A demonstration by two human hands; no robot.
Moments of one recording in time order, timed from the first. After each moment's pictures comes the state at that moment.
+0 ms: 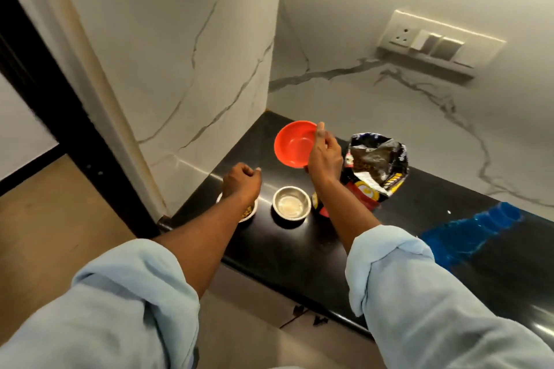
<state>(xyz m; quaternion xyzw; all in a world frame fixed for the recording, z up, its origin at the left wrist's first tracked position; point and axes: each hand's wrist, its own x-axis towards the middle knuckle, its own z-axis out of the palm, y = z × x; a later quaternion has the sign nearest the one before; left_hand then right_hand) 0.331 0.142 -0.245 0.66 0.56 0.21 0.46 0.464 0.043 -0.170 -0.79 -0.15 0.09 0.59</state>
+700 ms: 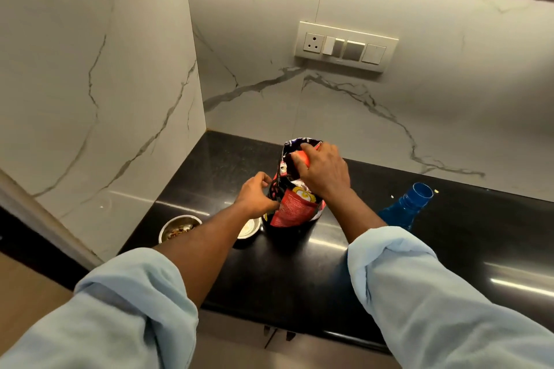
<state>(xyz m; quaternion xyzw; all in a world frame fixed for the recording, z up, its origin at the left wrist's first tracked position) 0.440 0.067 -0.225 0.83 0.29 0.03 0.47 0.573 -0.072 -0.164 -0.93 -0.34 -0.08 0.14</state>
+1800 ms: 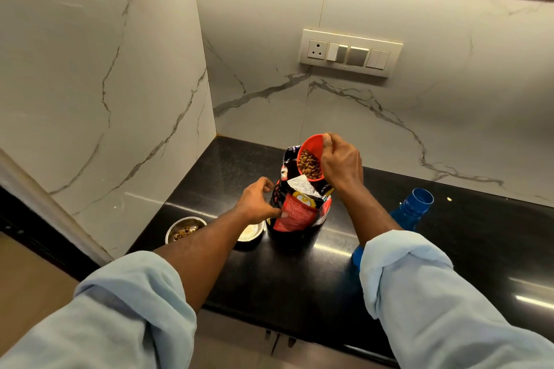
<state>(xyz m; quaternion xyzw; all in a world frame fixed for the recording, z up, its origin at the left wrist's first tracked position) 0.434 0.061 -0.221 0.84 0.29 0.03 0.47 0.594 -0.085 -0.138 -0.89 -0.24 -0.08 0.38</state>
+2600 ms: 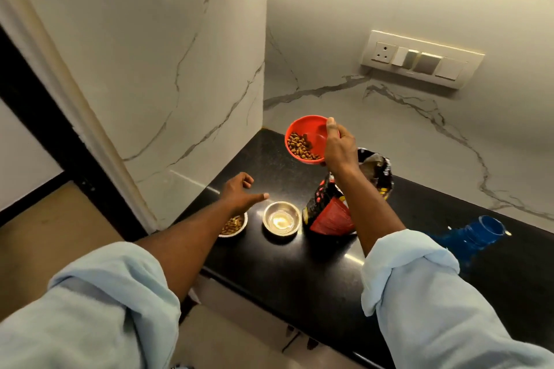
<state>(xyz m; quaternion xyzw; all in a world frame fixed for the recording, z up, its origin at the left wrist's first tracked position) 0.337 0.134 -0.223 0.77 0.44 0.11 0.46 0.534 0.013 -0.120 -0.77 -0.22 0.14 0.58</state>
